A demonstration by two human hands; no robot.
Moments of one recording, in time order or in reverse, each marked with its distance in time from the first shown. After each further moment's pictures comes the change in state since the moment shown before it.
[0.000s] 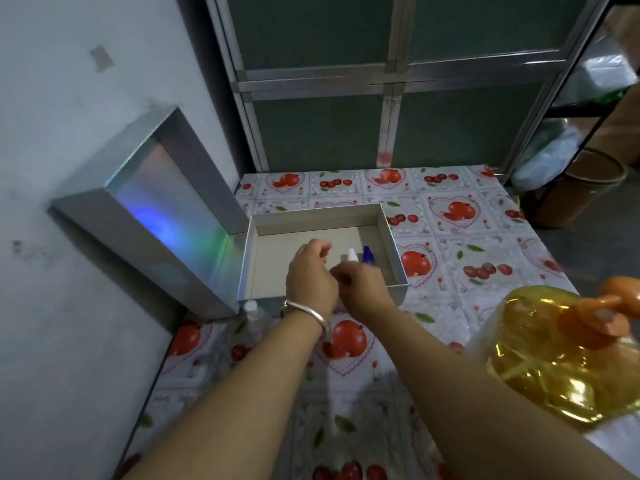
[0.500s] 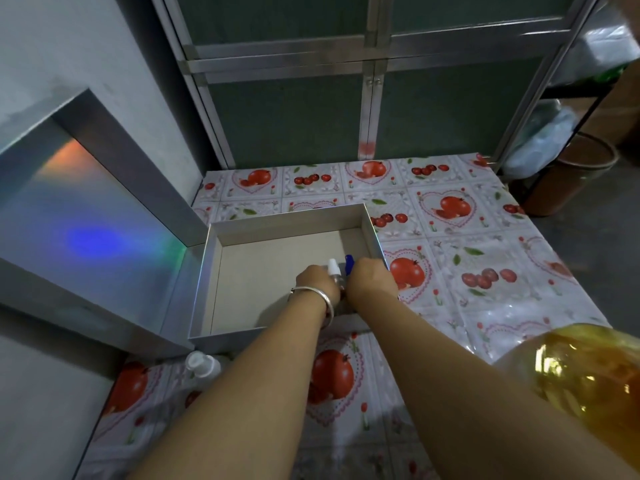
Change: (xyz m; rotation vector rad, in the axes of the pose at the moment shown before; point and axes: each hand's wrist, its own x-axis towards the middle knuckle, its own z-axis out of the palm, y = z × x) left_hand 0.070 -0.028 0.091 0.195 -0.480 -0.399; right_hand 0.071 0.040 -0.008 -0.261 -0.079 0.464
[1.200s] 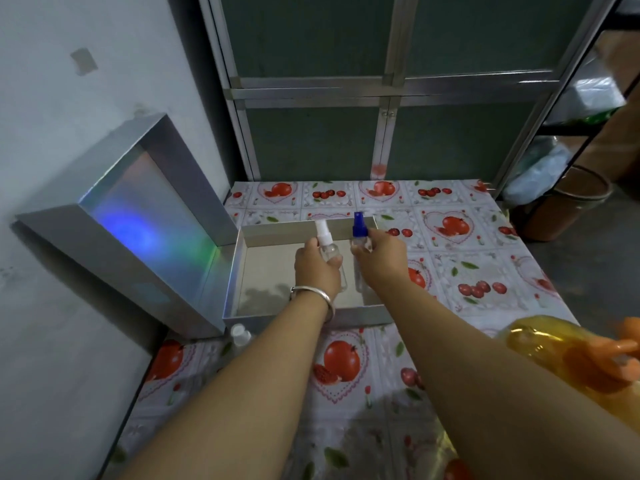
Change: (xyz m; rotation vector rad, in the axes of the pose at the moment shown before) left_hand -0.056 0.008 -0.047 -0.389 0.282 0.199; right_hand -0.044 -0.021 -0.046 0.562 0.199 -0.169
